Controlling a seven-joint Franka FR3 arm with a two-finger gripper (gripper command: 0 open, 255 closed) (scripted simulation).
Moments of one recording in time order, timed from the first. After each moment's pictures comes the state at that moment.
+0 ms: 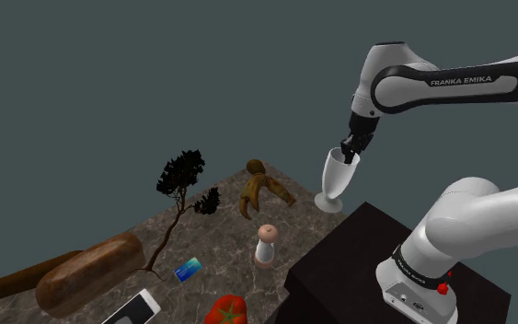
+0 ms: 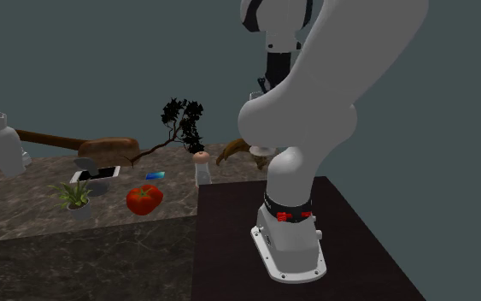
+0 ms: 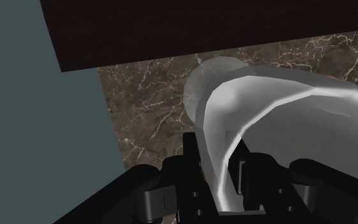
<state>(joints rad) 0.00 -0.75 -0.11 -2.70 -0.07 1.89 0.05</state>
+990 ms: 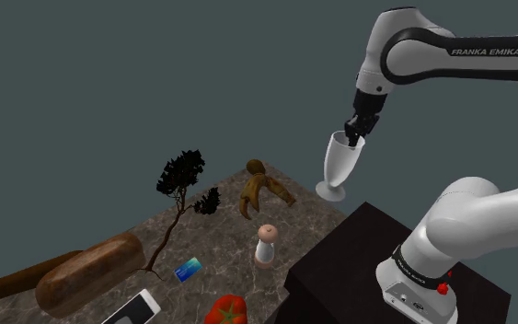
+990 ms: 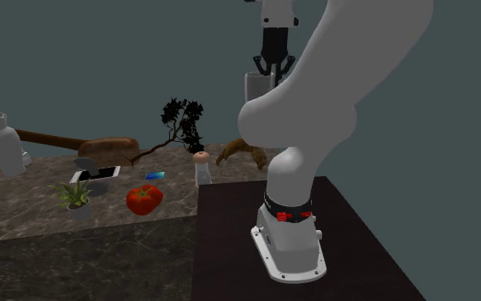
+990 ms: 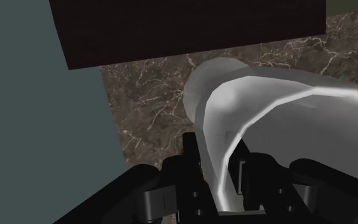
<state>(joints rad) 0.02 -0.77 -0.07 -2.54 -0.04 1.71 0.08</state>
